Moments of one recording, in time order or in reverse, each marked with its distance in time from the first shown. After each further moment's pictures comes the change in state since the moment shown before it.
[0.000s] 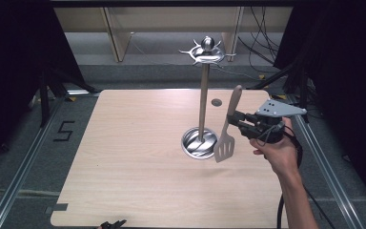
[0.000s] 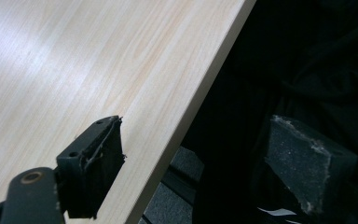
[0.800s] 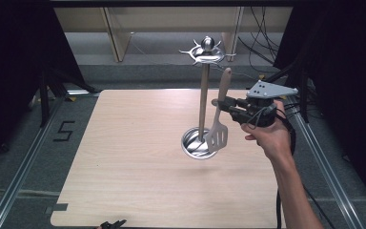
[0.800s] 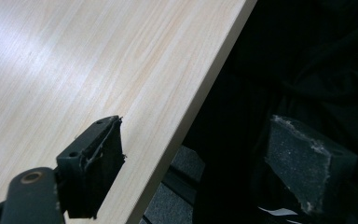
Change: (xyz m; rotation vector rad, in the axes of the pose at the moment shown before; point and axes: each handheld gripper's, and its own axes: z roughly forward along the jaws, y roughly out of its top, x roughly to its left) left arm -0.001 0.000 0.002 -0.015 0.028 -0.006; right arm 0.002 0.043 0.017 0.008 0.018 -0.012
